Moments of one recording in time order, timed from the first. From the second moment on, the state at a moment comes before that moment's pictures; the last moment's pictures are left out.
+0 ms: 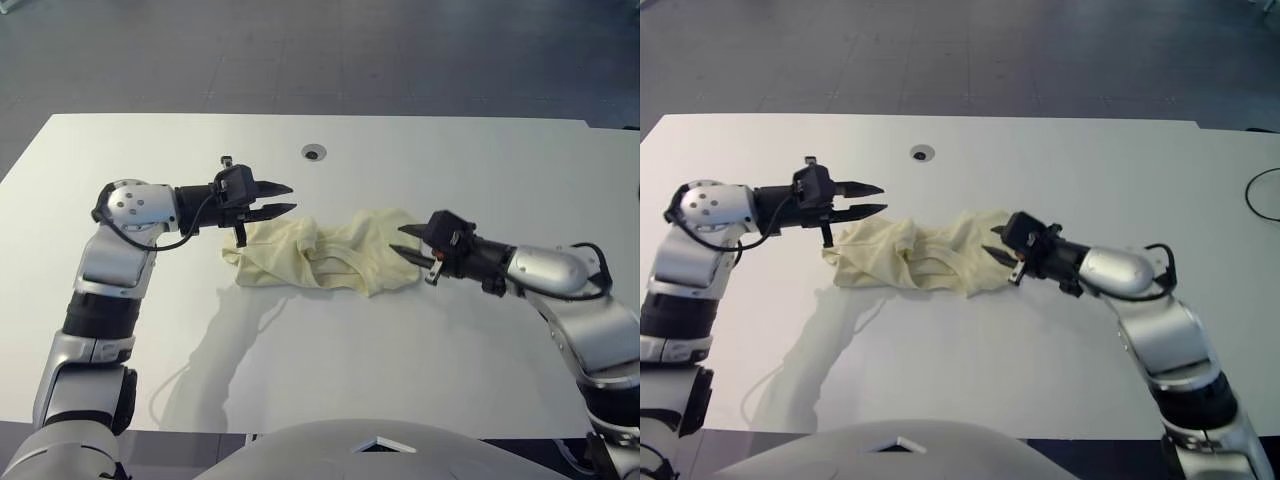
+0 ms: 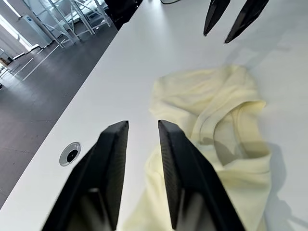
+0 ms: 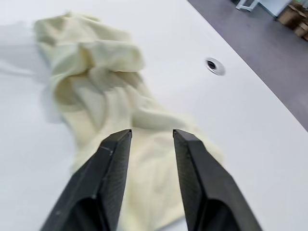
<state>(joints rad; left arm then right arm) -0.47 0.65 -0.12 0.08 -0.17 0.04 -1.14 -0.08 -0.75 0.14 -0.70 0.19 0.74 0.75</state>
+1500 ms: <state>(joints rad) -0.44 0.61 -0.15 0.14 -0.11 -0.03 -1.04 0.05 -0.69 0.39 -0.30 -0.55 -0.14 0.52</state>
